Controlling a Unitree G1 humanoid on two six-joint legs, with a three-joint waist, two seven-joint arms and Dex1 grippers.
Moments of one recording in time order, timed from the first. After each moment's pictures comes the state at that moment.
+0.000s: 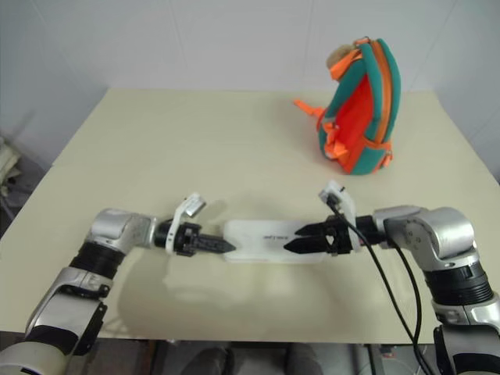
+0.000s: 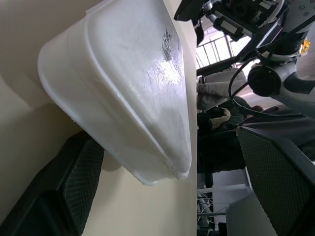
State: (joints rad) left arm -0.78 0.53 -0.21 0.45 -0.50 1.15 -1.30; right arm -0.62 -0.83 0.06 -0.11 0.73 1.24 1.03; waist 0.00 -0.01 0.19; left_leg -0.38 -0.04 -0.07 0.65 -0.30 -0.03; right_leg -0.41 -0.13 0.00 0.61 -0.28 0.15
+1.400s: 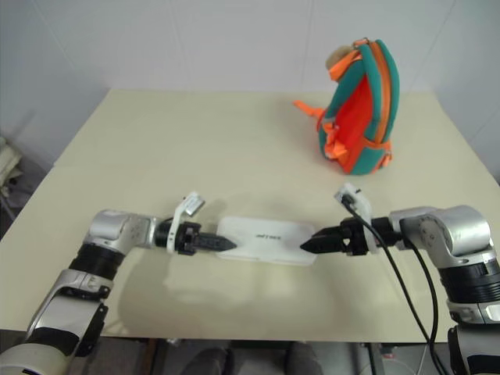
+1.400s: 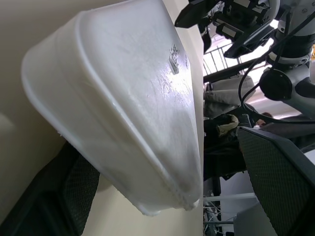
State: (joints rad) left arm -0.77 0.50 -0.17 0.44 -0.51 1.16 -1.24; right arm -0.61 -0.88 0.06 -0.04 0.72 1.28 1.05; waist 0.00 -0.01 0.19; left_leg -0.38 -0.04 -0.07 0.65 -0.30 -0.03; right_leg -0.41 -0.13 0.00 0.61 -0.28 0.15
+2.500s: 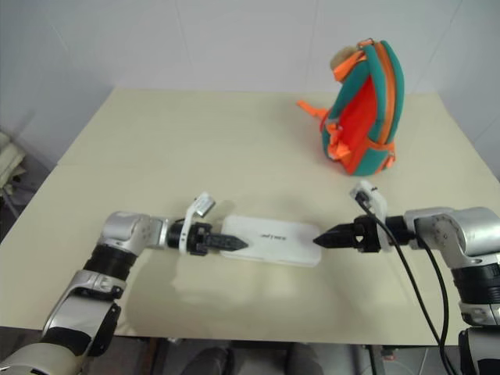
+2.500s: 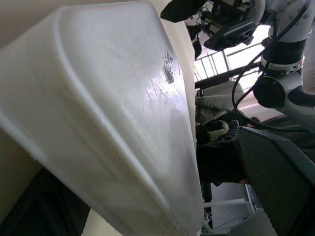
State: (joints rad) left arm -0.78 0.42 -0.15 0.45 -0.52 1.19 -1.20; right arm -0.58 -0.93 0.03 0.02 0.70 1.22 1.04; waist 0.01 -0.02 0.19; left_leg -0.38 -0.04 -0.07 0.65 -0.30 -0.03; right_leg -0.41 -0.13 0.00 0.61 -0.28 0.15
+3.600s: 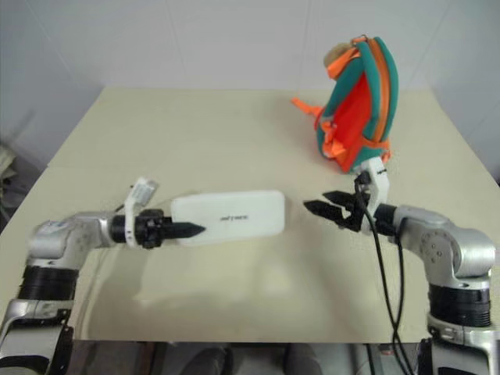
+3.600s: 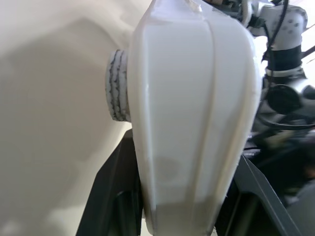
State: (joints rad) left arm -0.55 0.67 0.10 0.11 -0.57 0.95 -1.21; right arm -0.50 -0.59 -0.28 -0.20 0.71 1.05 0.63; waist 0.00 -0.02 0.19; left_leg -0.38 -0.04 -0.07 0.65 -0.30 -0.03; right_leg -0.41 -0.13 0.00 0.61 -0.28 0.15
